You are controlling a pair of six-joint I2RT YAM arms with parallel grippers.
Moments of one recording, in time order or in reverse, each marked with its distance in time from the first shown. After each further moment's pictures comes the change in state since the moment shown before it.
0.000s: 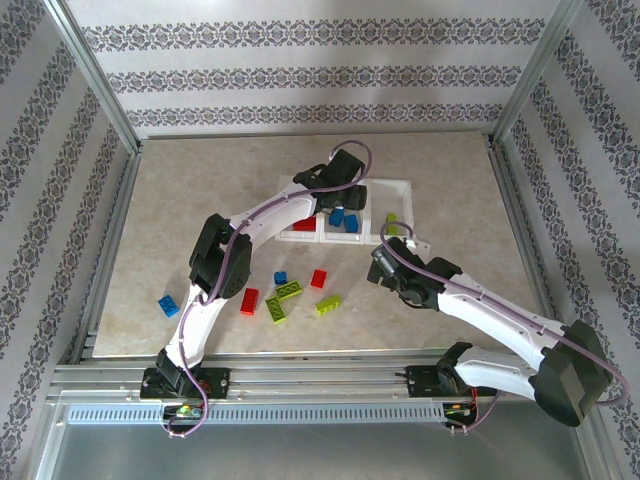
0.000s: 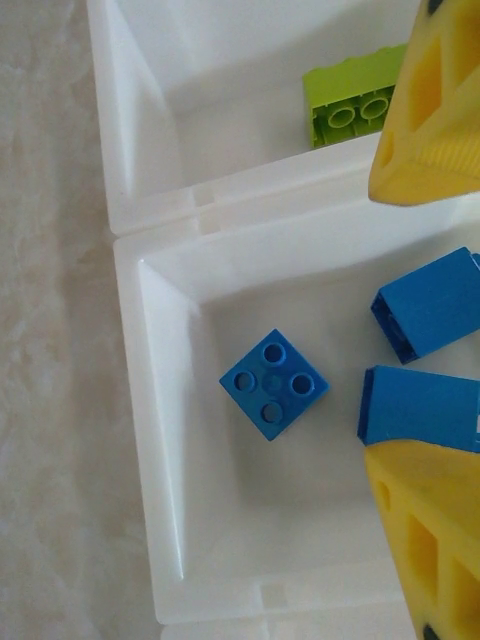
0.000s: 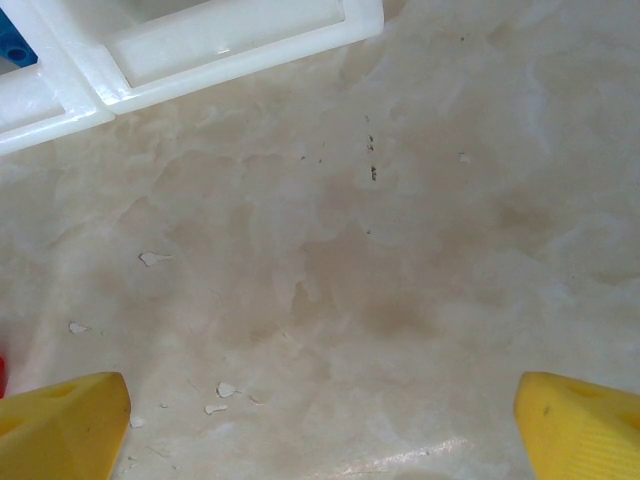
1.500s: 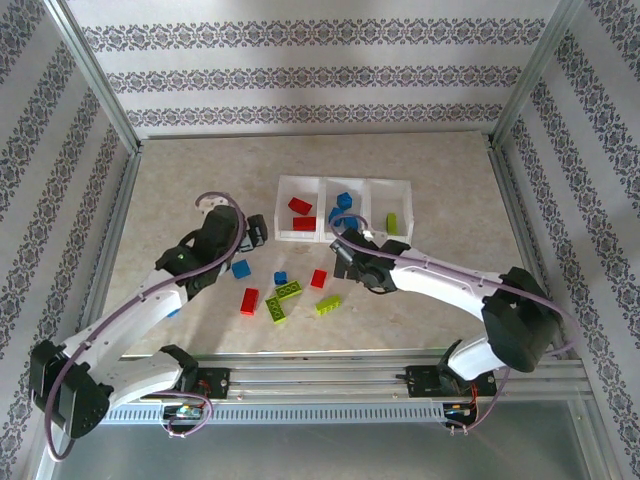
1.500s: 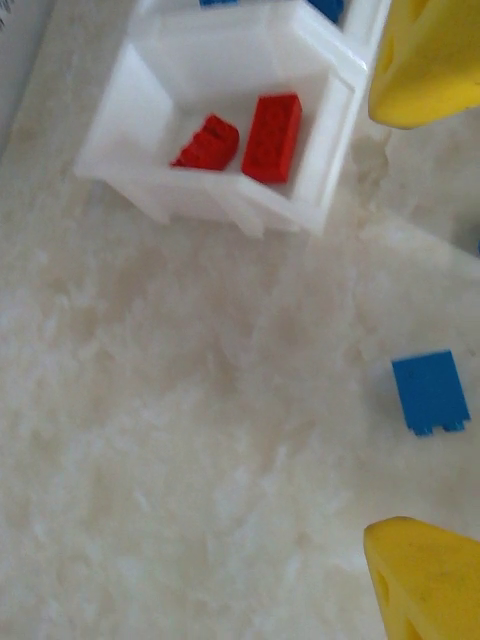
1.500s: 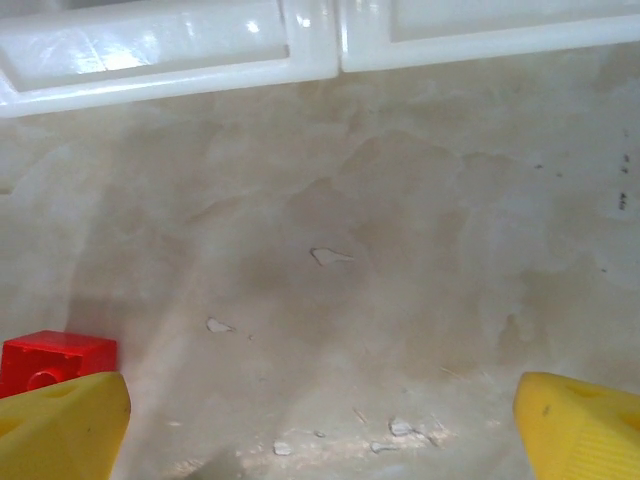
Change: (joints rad) left arm 0.176 -1.210 -1.192 0.080 -0.276 -0.207; right arm 0.119 0.402 0.234 0.098 -0.031 -0.048
